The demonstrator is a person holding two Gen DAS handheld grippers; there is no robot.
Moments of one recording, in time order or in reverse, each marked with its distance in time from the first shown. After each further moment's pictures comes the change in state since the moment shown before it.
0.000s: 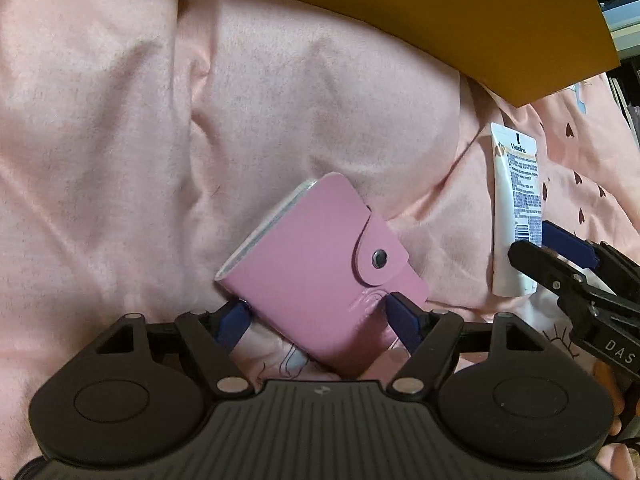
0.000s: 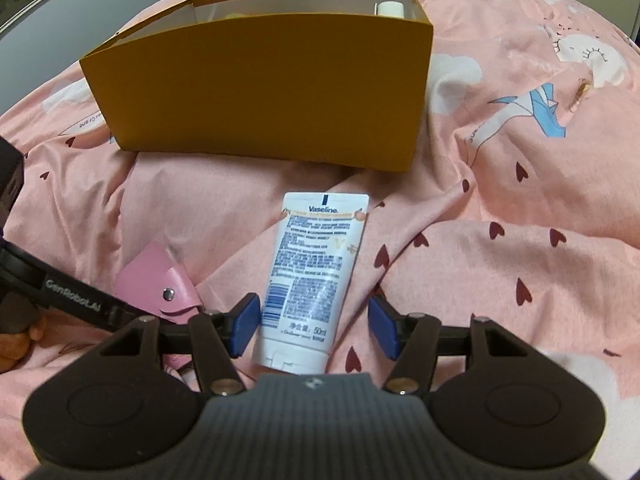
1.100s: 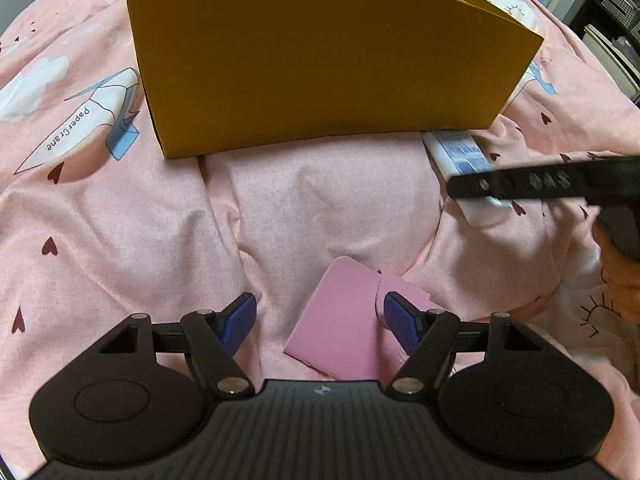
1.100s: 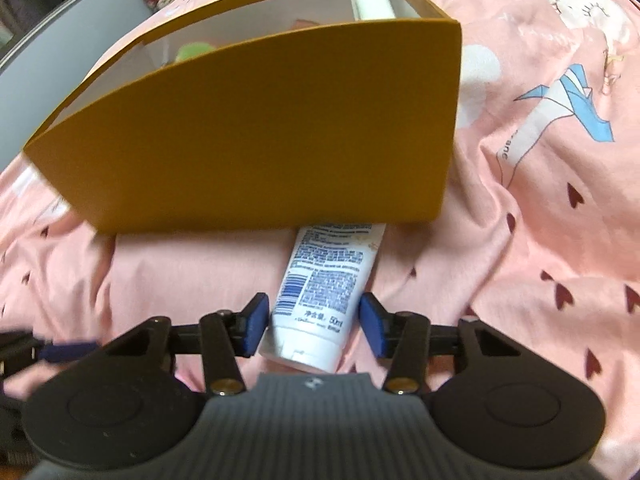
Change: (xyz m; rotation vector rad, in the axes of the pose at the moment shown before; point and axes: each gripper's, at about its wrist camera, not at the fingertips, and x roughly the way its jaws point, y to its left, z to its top) left arm -0.057 -0.033 -0.021 0.324 -0.267 0.243; right arm 0.044 0.002 0.050 0.179 0.019 0.050
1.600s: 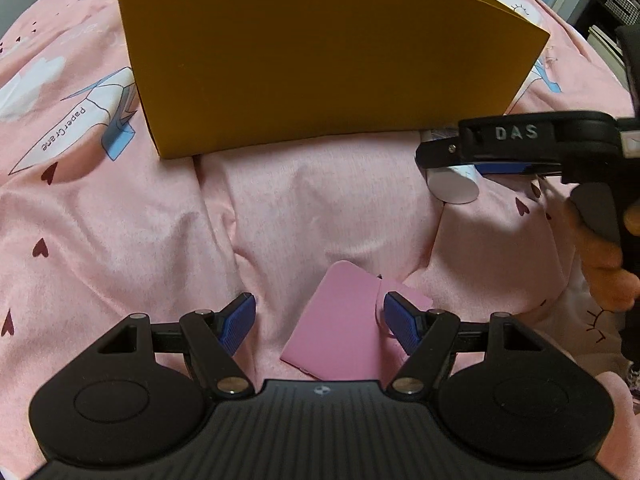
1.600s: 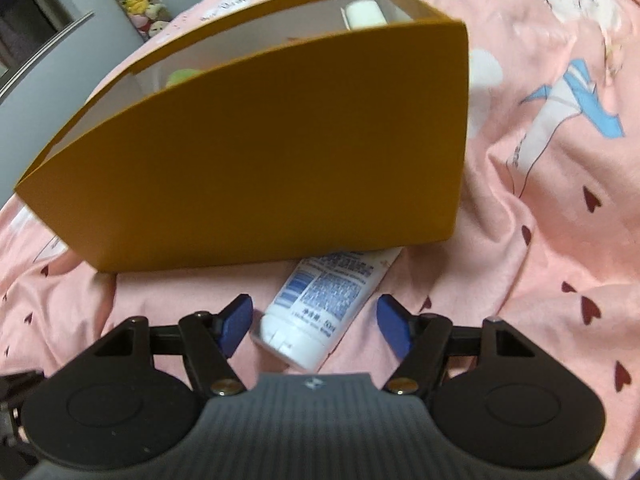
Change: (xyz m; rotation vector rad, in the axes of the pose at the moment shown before) left arm 0.011 -0.009 0.006 -0.009 -0.007 0.019; right arm 0.016 -0.007 0.012 0.099 -0.063 0.019
